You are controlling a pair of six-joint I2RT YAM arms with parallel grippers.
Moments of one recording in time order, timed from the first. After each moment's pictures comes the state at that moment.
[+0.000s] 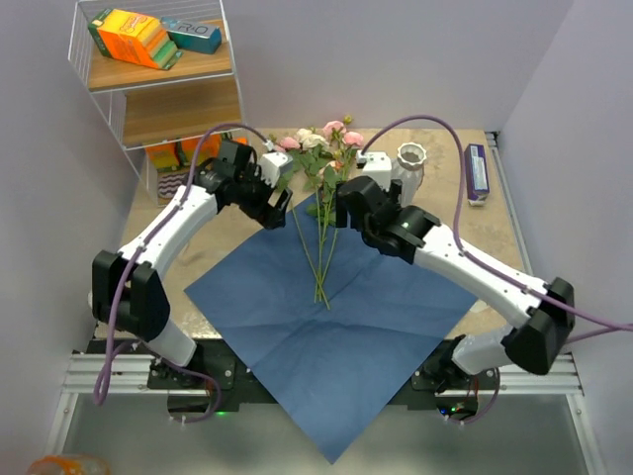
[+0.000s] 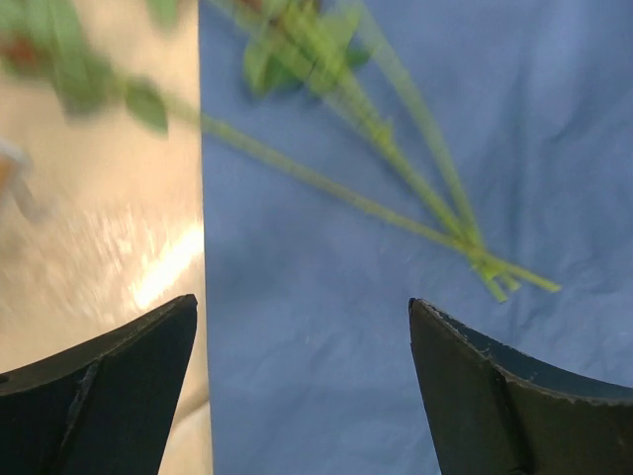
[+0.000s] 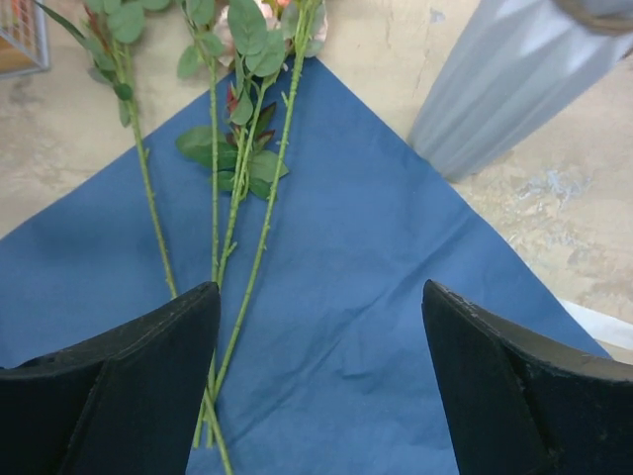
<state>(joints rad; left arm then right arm) -0.37 1.55 1.42 -0.72 0.37 0.26 0.84 1.36 1.31 -0.63 0.69 0.51</state>
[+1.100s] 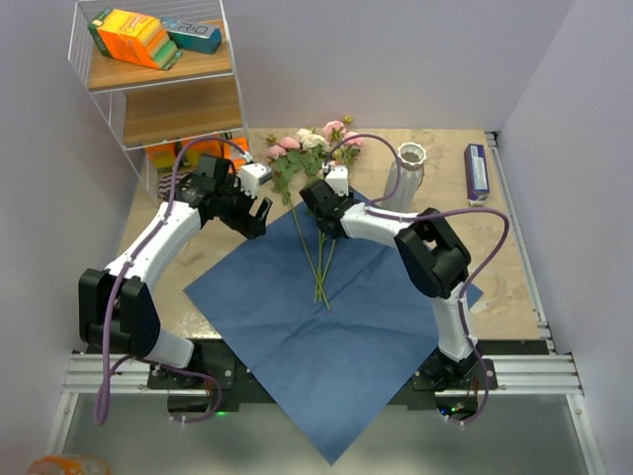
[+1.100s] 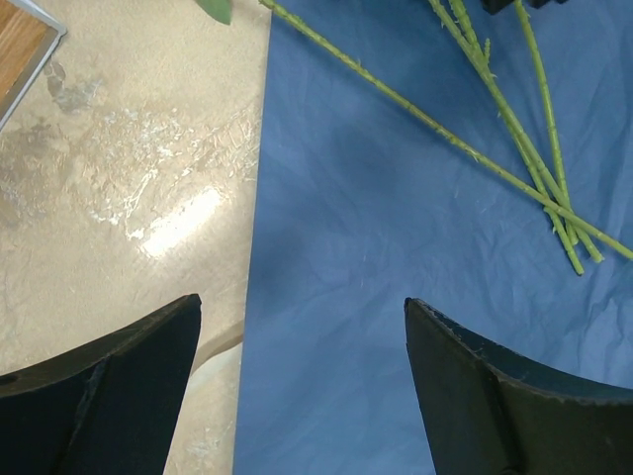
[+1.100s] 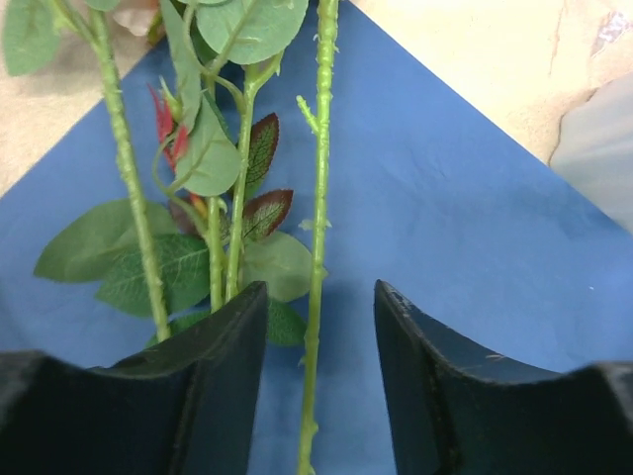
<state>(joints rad) -0.24 1.47 1.18 -0.65 0.32 0.30 0.73 2.09 1.46 -0.28 0.71 0.54</state>
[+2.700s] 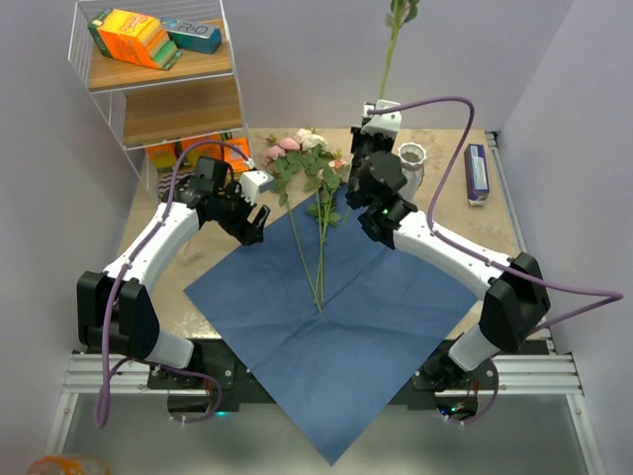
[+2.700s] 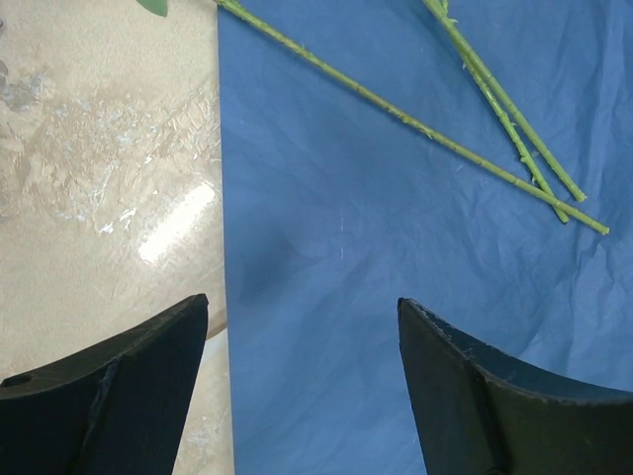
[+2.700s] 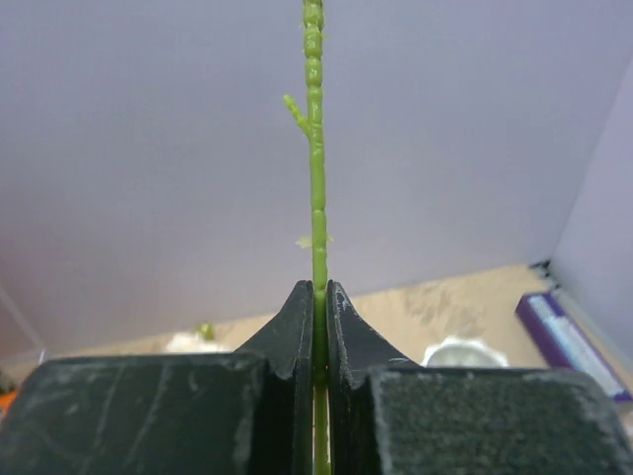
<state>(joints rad) -0.23 1.46 1.18 -0.73 0.39 0.40 0.75 1.57 1.29 0.64 0.96 -0.21</state>
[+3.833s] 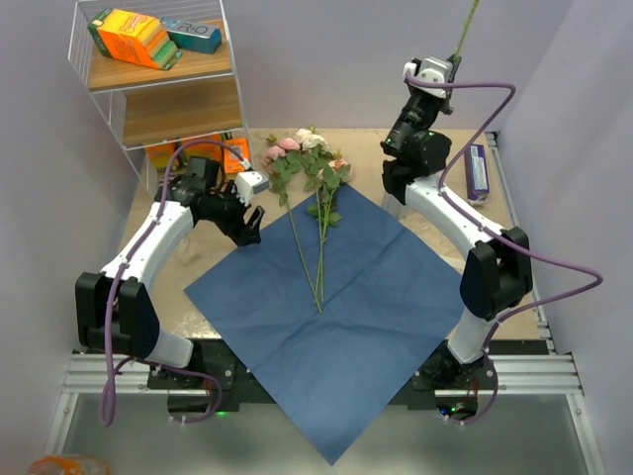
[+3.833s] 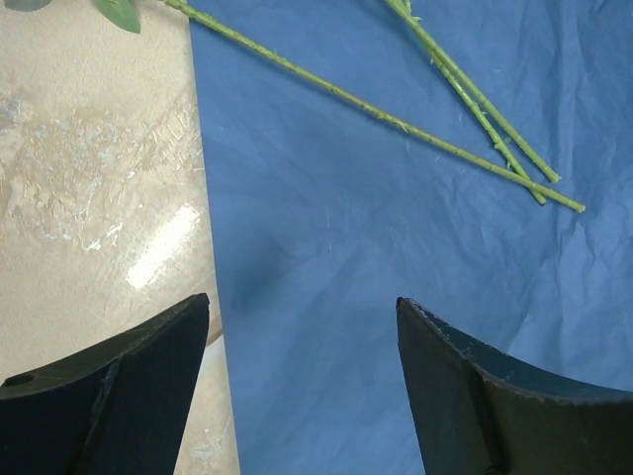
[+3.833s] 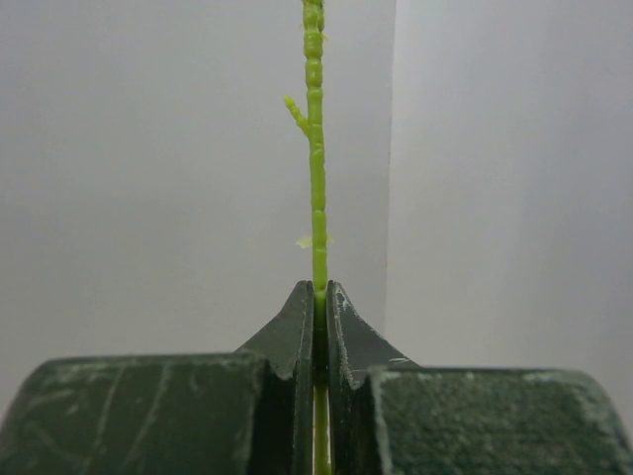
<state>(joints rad) -0.18 1.46 1.18 -0.75 0.51 0.49 0.47 1.76 1.53 1.26 0.82 -0.84</state>
